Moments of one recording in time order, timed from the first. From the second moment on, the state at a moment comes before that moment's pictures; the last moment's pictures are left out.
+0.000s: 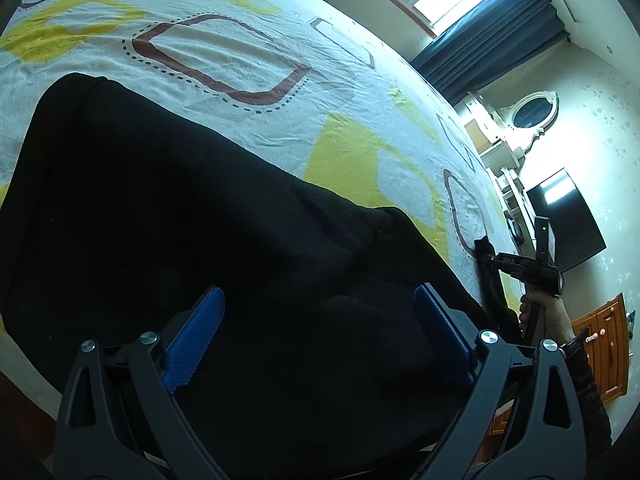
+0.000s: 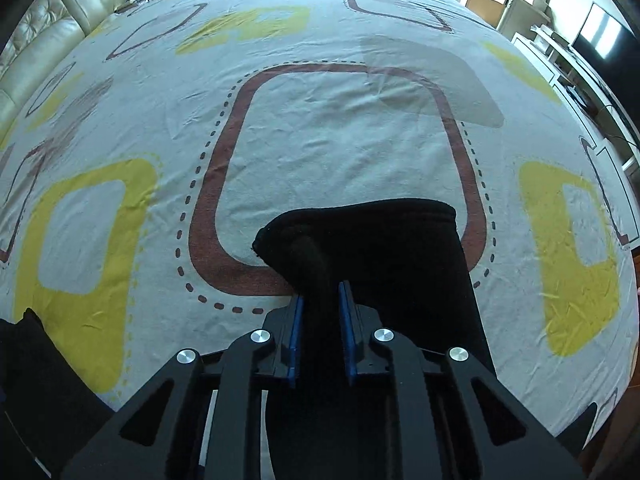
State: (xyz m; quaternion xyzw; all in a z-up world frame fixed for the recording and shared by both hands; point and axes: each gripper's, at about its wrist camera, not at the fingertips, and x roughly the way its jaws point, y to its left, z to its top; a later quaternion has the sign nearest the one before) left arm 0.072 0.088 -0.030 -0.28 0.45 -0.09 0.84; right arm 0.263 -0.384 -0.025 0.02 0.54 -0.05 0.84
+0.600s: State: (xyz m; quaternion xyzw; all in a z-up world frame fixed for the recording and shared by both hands) left arm 0.065 0.071 -0.027 -0.24 0.45 -0.06 0.86; right arm 0.049 -0.585 0.018 0.24 0.41 -0.08 0.88
